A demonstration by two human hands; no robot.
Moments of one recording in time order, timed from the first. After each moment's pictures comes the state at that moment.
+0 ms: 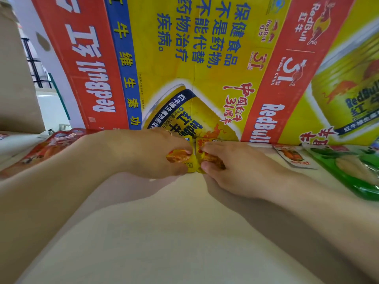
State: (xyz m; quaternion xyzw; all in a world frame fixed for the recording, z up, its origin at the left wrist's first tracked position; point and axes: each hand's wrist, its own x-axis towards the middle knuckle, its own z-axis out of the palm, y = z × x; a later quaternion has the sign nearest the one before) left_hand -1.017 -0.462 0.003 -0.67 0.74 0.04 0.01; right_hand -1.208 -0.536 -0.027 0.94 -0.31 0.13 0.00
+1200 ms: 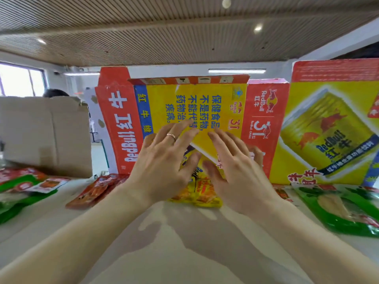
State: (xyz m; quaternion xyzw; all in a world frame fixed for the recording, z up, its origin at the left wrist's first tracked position) left_hand -1.079 -0.413 0.044 -0.64 0.65 -0.31 -0.29; right_hand -1.236 -0.495 0.026 0.87 -0.29 0.40 0.07
